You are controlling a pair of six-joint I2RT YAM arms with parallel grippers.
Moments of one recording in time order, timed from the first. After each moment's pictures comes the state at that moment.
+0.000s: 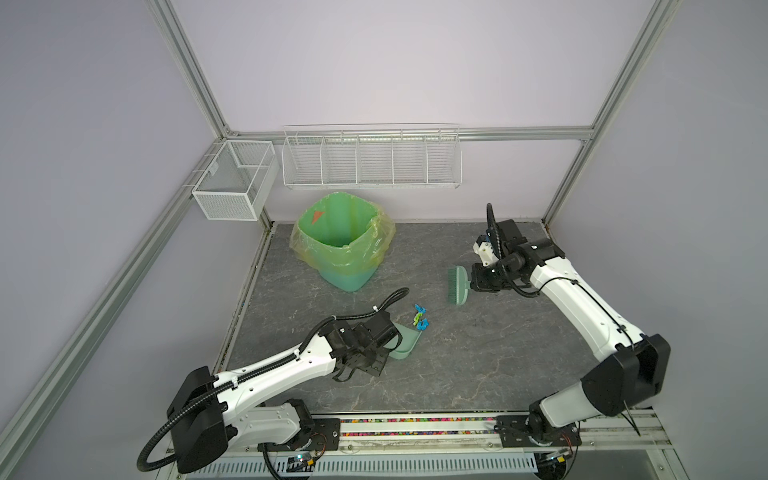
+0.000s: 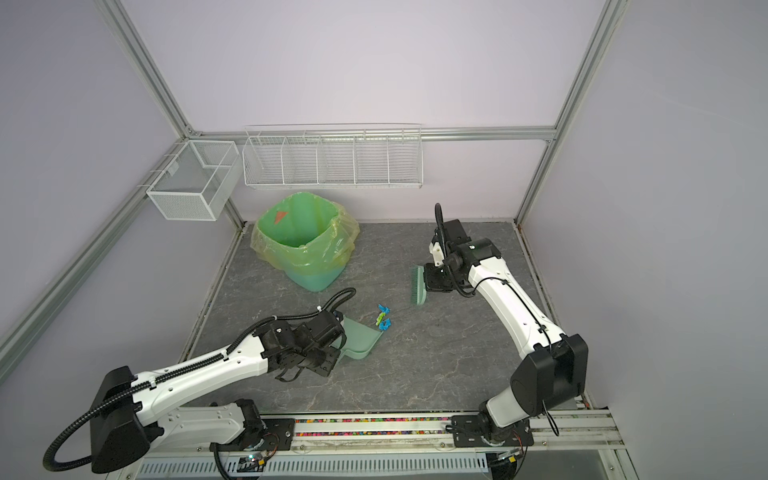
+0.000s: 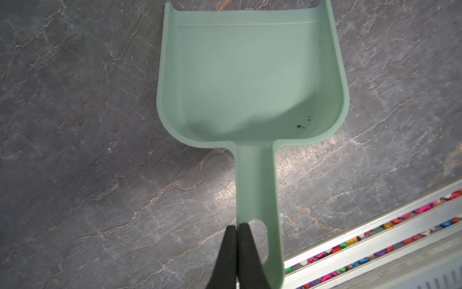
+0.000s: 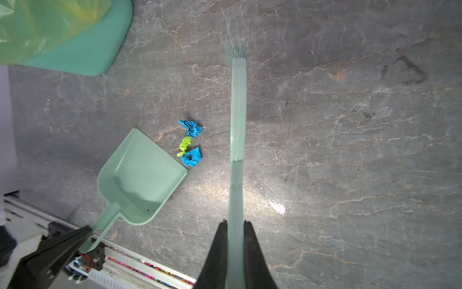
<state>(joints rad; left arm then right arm) -1.03 1.20 0.87 -0.94 -0.13 -0.49 0.39 1.54 1.50 -1.13 -0.14 0.29</state>
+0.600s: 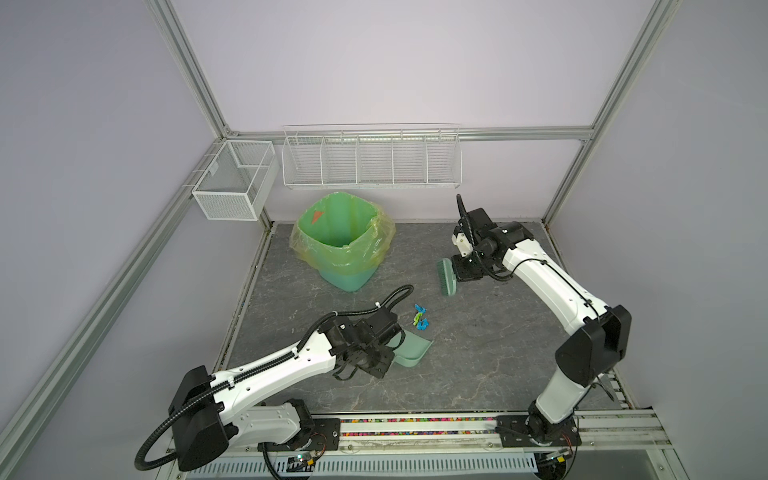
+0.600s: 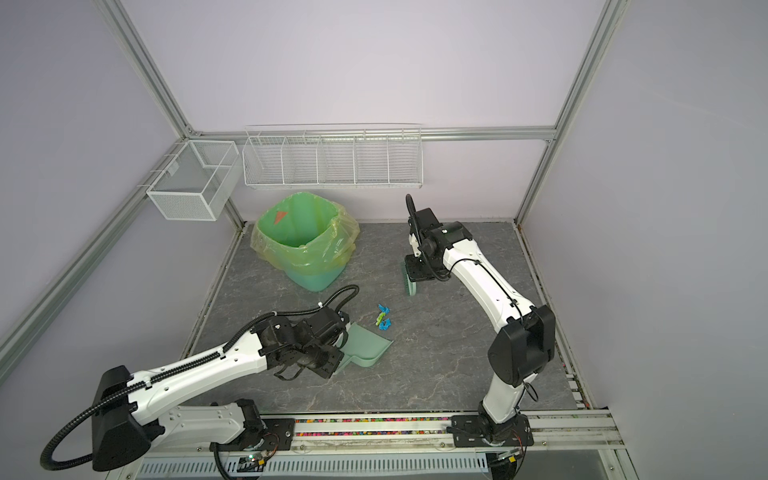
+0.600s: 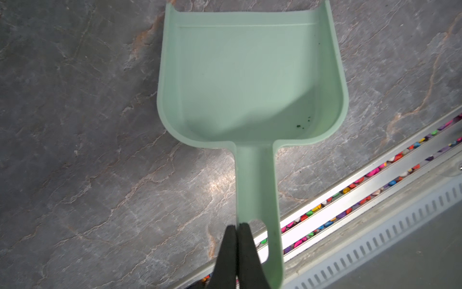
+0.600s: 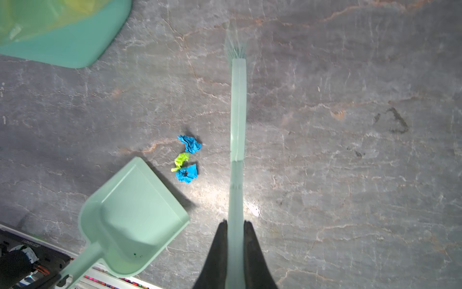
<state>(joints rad) -1.04 1.23 0.94 -0.99 0.00 -0.44 0.50 1.76 1.77 -1.21 -0.03 0.24</state>
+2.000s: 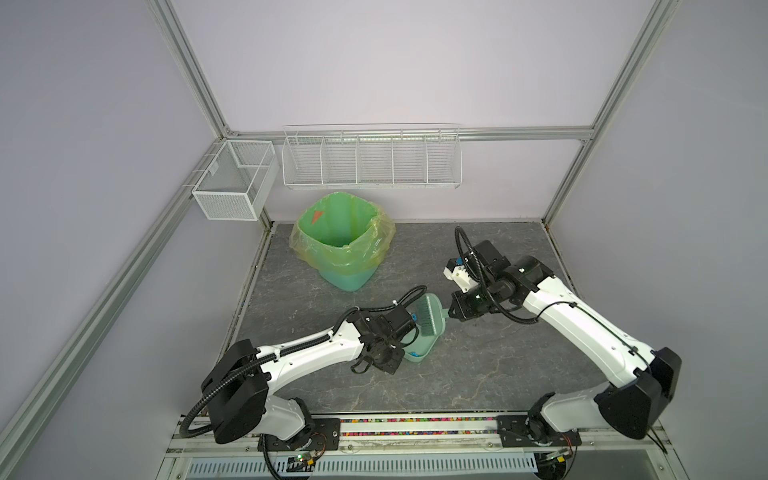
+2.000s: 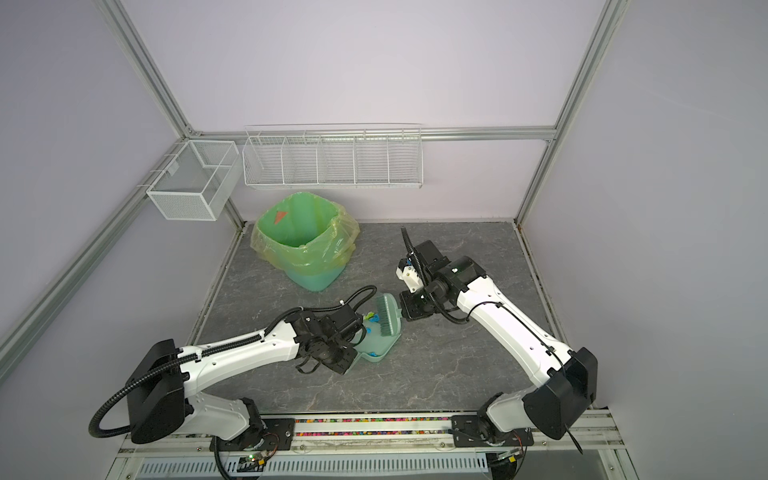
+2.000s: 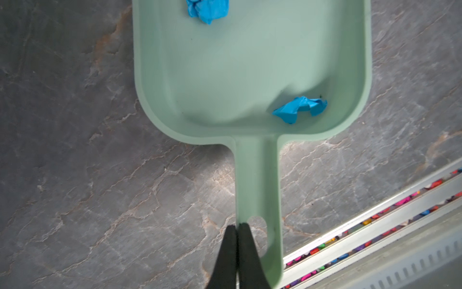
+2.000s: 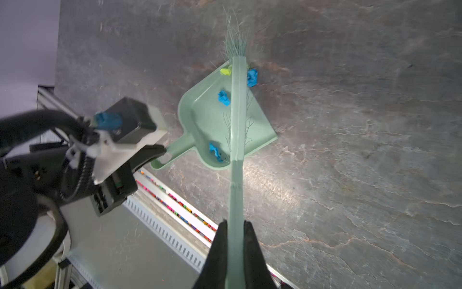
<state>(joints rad) -1.02 1.43 0.96 -0.88 0.00 -0.42 0.60 1.43 1.41 -1.15 -0.27 0.29</state>
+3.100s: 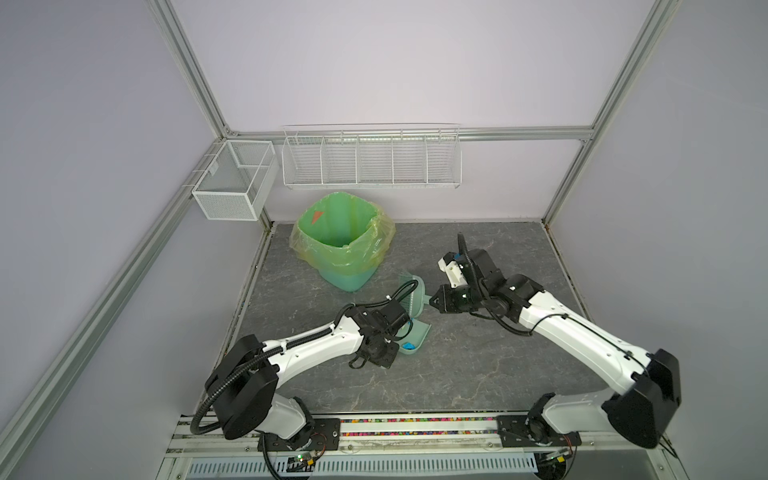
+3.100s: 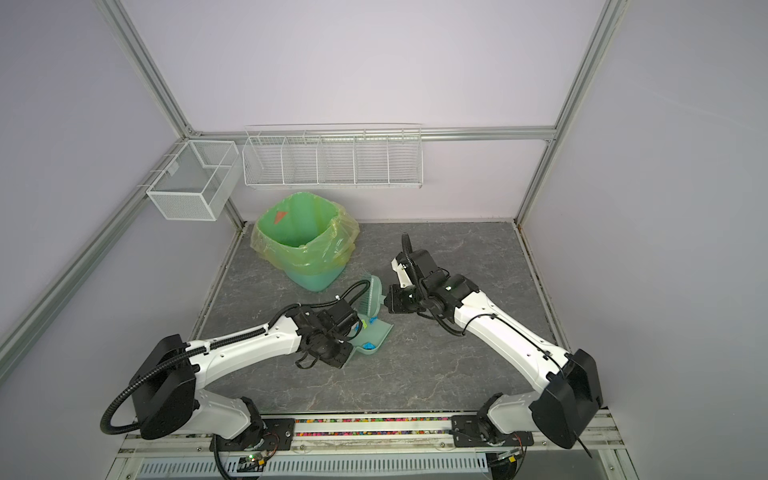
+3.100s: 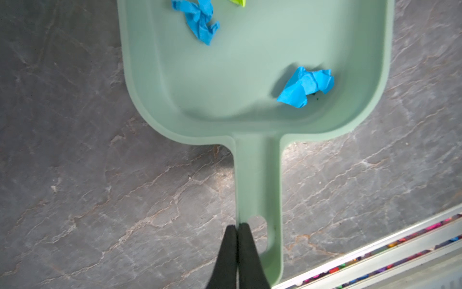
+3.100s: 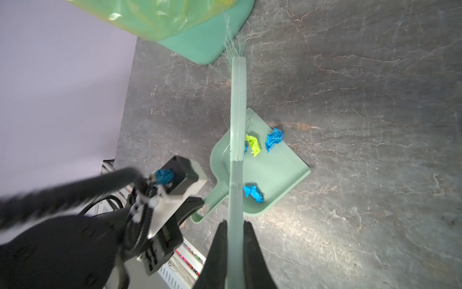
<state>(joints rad) -0.94 1.47 0.94 -0.86 -0.01 -0.40 0.70 1.32 1.18 -0.70 -0.24 0.60</state>
